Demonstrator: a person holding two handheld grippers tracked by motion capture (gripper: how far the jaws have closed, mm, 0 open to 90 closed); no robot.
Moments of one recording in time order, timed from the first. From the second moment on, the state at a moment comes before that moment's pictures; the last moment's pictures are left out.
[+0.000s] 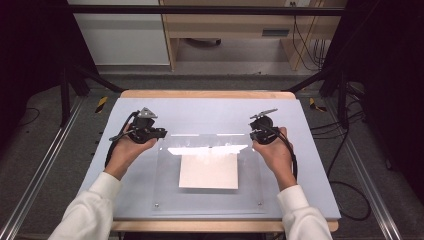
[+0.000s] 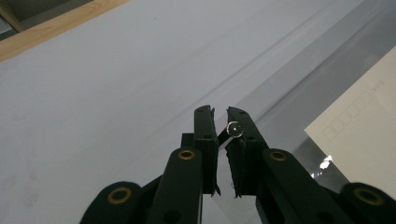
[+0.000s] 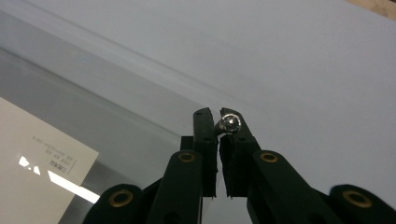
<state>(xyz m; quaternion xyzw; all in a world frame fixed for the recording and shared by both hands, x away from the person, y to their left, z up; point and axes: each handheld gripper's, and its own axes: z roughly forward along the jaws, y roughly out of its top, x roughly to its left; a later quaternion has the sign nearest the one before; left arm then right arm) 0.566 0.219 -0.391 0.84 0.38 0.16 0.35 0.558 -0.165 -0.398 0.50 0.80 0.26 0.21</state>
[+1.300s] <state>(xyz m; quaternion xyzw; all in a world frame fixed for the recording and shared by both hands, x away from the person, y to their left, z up) 0.581 0.212 -0.438 0.83 0.42 0.16 0.34 0.571 -0.169 -0.445 0.52 0.79 0.26 0.19</state>
